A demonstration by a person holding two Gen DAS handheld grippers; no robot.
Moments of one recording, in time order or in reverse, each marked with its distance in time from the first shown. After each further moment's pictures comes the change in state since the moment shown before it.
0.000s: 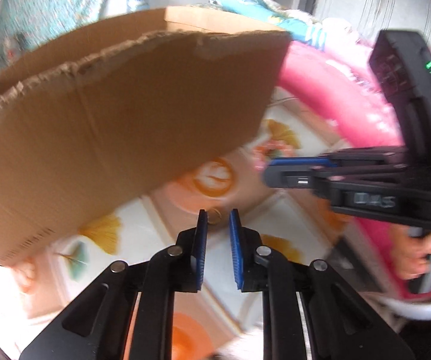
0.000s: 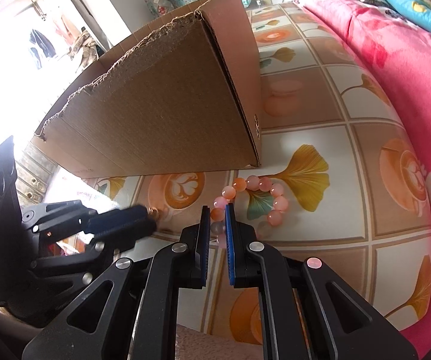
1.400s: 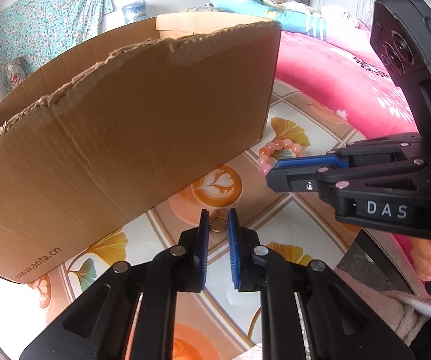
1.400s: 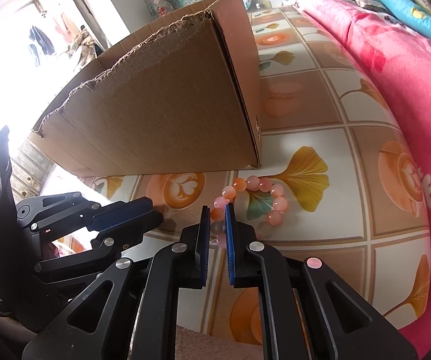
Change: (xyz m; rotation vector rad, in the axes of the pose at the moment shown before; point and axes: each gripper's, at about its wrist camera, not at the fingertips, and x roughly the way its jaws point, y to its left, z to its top) left arm 0.015 -0.017 0.009 0.105 -0.012 0.170; right arm 0.004 0.009 -0.001 -0.016 -0.010 -0.034
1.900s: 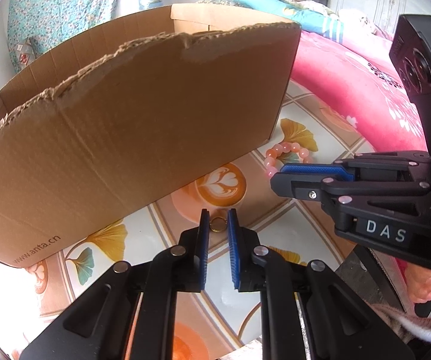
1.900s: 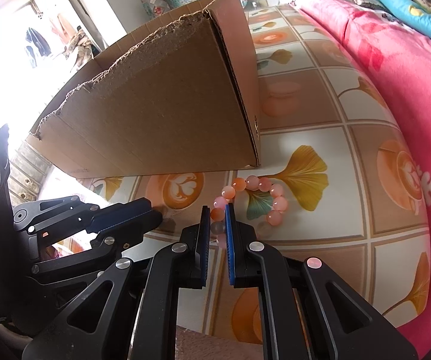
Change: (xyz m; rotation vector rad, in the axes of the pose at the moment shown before) left arm 0.001 0.003 0.011 -0.082 0.051 0.017; right arm 0.004 0.004 0.001 0.012 0.006 -0.009
